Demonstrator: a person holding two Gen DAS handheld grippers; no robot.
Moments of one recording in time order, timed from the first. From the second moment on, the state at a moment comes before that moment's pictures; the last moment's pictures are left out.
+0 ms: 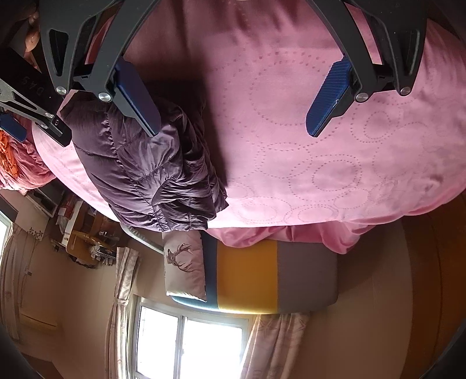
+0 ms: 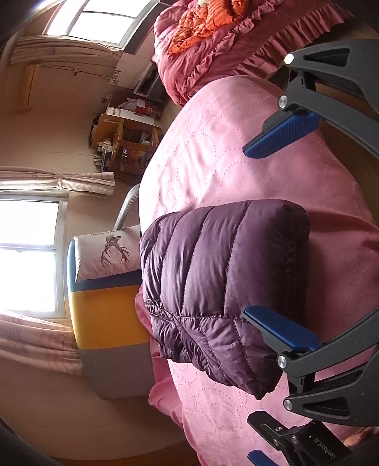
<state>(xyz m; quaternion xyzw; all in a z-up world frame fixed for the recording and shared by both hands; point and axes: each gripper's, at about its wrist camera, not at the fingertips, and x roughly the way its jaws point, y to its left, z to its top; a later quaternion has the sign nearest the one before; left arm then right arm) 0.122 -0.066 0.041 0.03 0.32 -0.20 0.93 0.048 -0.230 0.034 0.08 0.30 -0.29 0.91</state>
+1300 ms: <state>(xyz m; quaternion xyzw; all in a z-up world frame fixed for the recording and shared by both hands) 0.121 -0.067 0.037 0.02 0.33 -0.18 0.93 0.050 -0.227 0.028 0.09 0.31 -0.27 0.91</state>
